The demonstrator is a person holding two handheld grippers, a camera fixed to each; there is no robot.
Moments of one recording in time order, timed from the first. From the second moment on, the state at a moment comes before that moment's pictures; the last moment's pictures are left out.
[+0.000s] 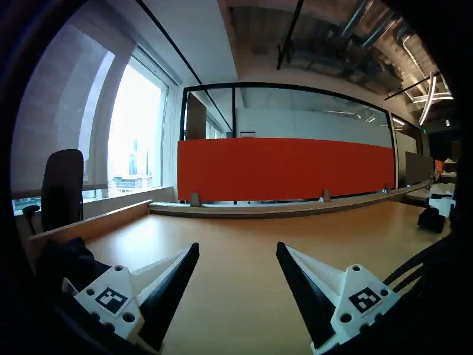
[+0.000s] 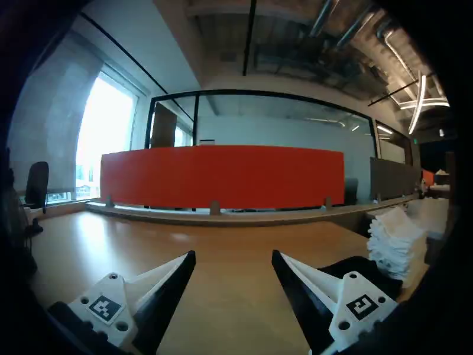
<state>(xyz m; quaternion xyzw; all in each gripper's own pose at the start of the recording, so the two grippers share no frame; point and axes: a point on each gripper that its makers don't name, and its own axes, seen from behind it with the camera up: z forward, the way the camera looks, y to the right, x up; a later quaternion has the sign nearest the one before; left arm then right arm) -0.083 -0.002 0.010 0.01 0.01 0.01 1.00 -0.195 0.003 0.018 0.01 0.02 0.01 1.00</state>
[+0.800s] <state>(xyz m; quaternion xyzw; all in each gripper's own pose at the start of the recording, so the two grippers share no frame) -0.082 -0.002 0.009 0.01 0.01 0.01 1.00 -0.197 0.005 0.018 0.01 0.02 0.01 1.00</state>
